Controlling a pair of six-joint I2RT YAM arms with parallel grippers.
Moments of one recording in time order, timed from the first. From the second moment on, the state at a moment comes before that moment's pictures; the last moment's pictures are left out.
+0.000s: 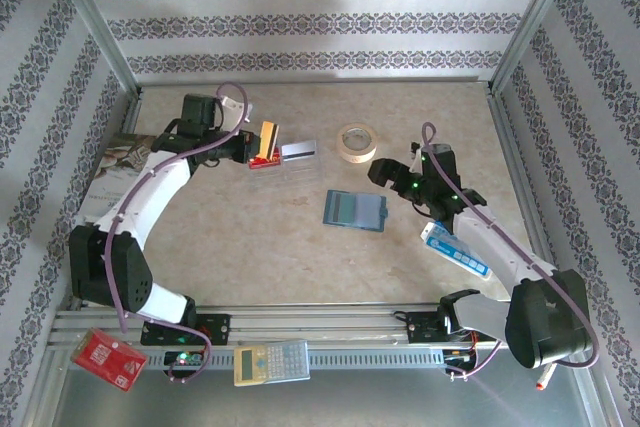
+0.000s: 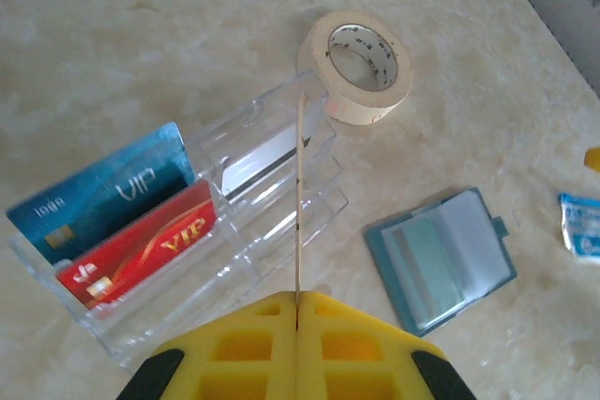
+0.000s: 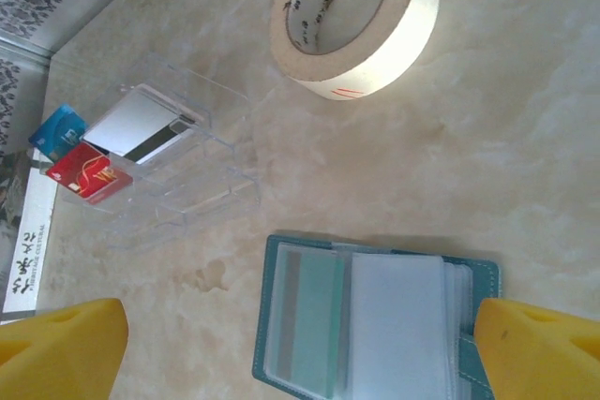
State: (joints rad) left arm -0.16 1.48 1.25 -0.54 0.52 0.01; right arm 0.24 1.17 0.70 -0.21 -0.31 0.67
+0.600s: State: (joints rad) left arm -0.15 1.93 1.91 -1.21 0.48 0.79; right arm 0.17 1.17 0.70 -0.20 -0.32 0.70
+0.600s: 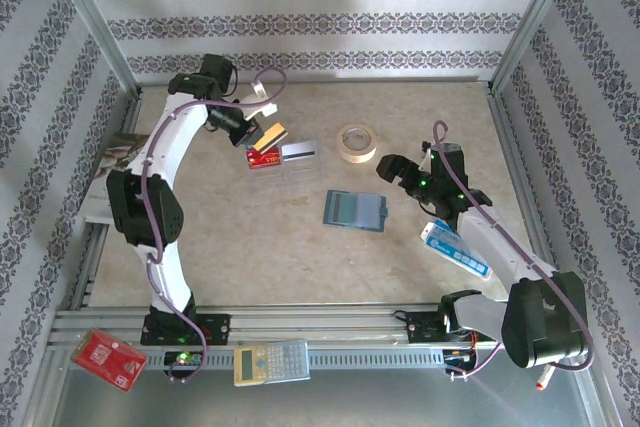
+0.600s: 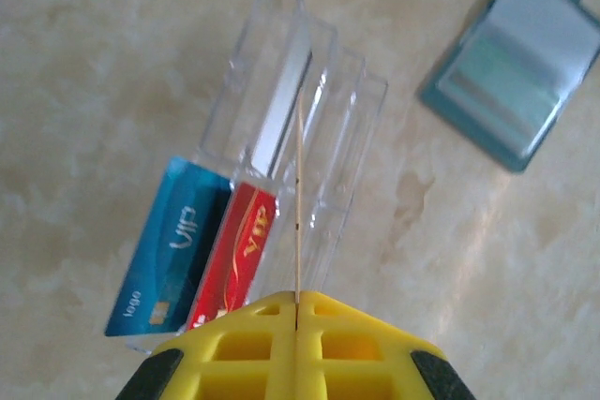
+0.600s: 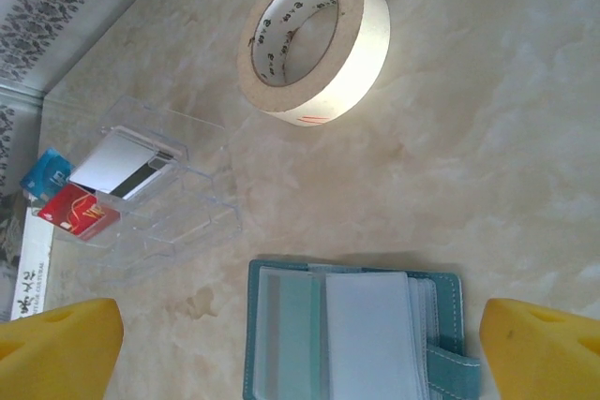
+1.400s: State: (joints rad) left arm -0.18 2.12 2.00 -1.36 0.29 1.11; right arm 0.17 1.15 0.70 -0.21 -0.33 0.77
